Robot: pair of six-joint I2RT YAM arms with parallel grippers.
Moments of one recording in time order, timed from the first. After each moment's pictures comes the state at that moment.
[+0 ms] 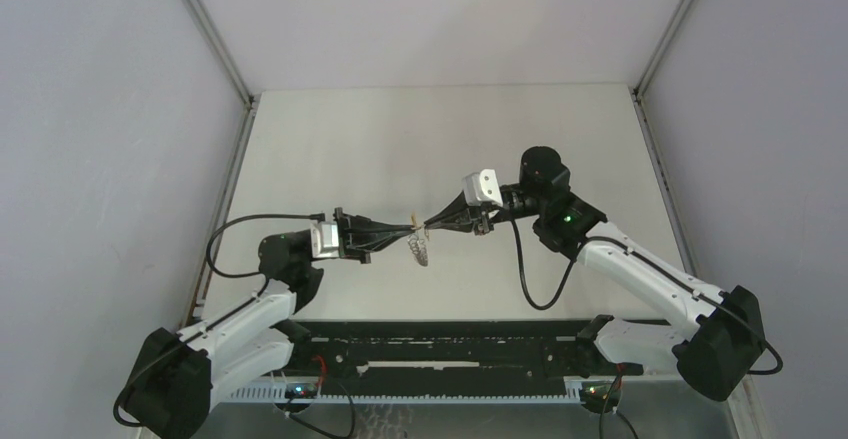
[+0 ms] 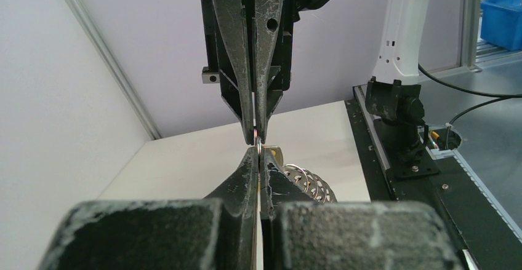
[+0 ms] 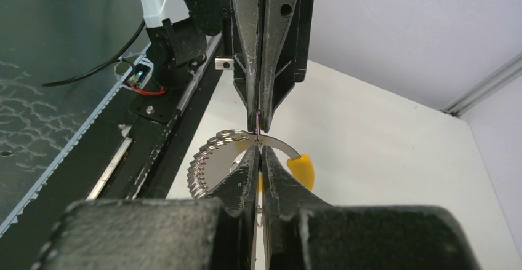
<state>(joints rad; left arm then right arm) -0.50 0.93 0.31 1.25 0.95 -0.23 0.70 1.16 0.93 0.12 -1.06 -0.38</state>
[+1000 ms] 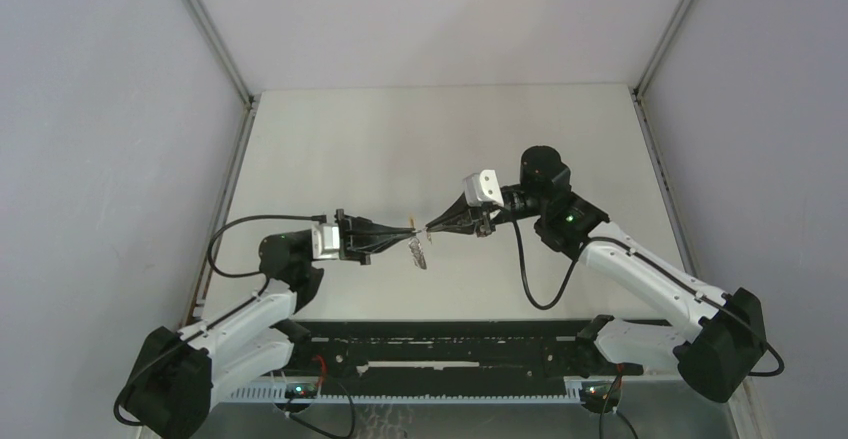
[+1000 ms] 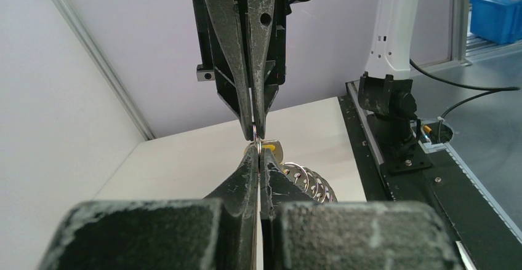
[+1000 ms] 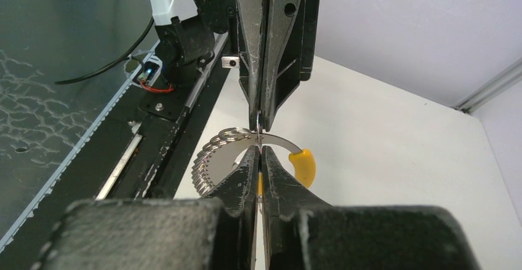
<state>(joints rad) -0.50 0.93 0.31 1.26 0.98 -0.23 0.70 1.15 0.94 0.07 -1.07 -0.39</state>
